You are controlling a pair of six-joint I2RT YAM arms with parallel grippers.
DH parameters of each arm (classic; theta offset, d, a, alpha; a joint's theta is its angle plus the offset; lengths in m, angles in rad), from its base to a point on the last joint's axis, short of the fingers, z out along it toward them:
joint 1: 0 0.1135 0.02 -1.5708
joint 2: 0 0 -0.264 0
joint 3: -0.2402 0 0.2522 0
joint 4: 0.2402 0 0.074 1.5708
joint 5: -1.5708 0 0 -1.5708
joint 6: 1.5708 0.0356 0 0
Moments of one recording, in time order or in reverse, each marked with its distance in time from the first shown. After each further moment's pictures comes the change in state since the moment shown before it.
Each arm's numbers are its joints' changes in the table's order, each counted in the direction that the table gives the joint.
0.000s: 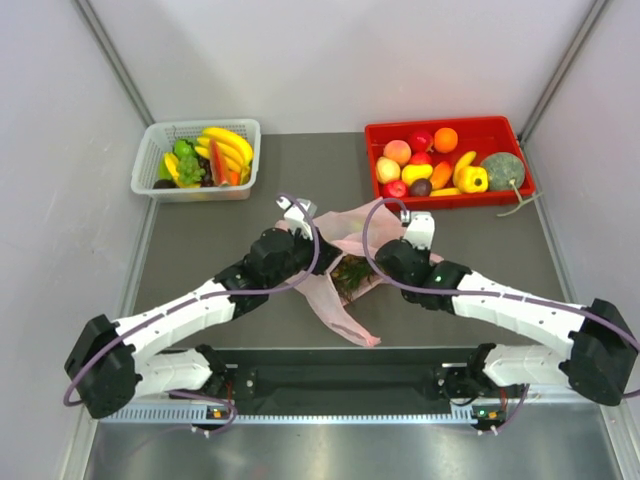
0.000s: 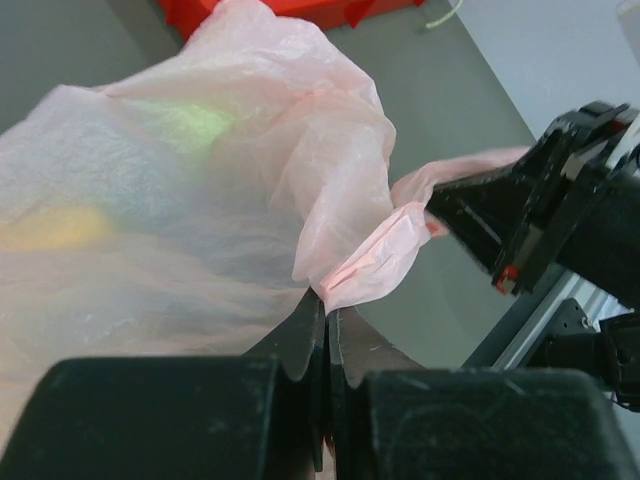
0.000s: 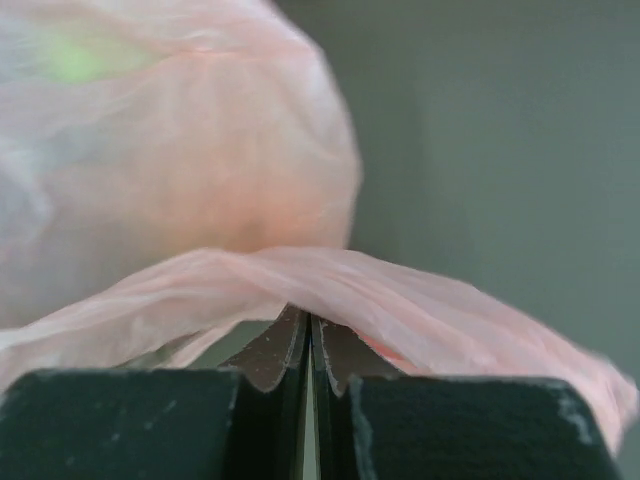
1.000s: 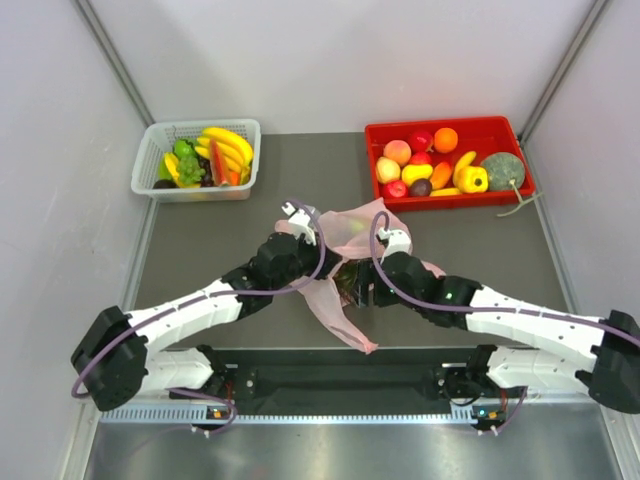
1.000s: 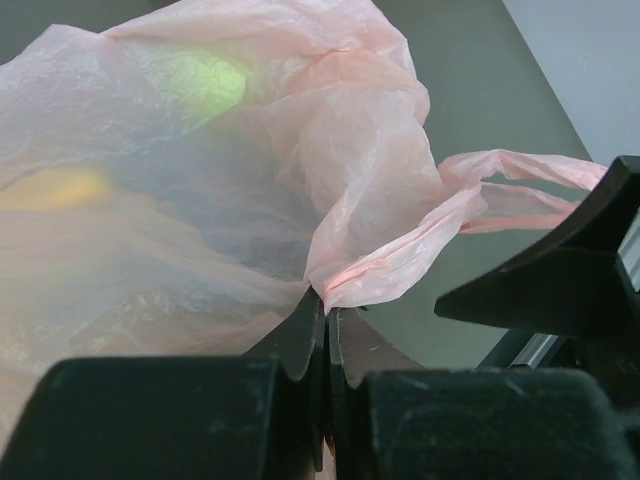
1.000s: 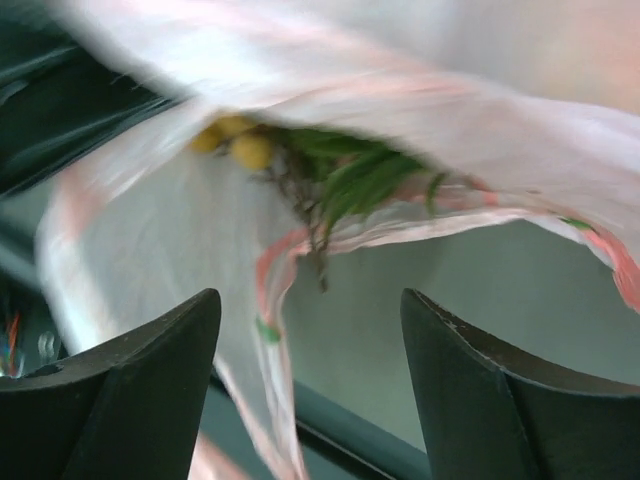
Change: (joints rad) left arm 0.000 0.071 0.042 -0.050 -0.011 -0.006; right arm 0.099 -0.137 0.072 -0.127 0.514 -0.019
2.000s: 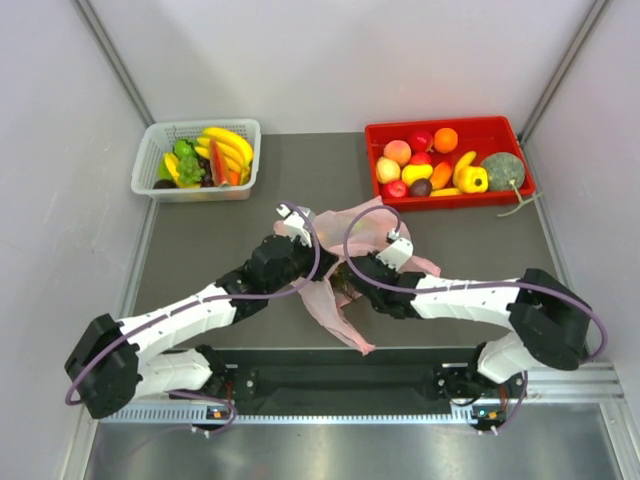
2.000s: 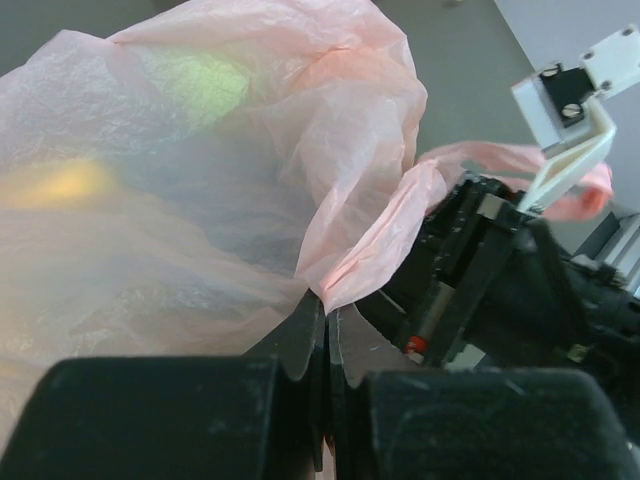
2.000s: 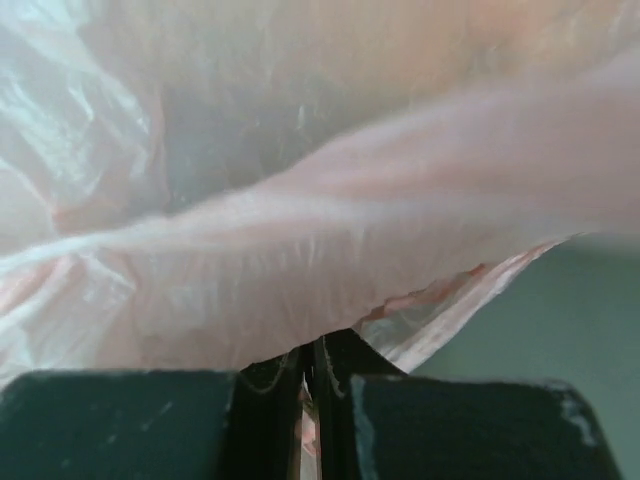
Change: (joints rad) left arm 0.000 -0.055 0.023 0.016 0.014 0.007; right arm 0.025 0.428 -0.070 -0.127 -0.453 0.657
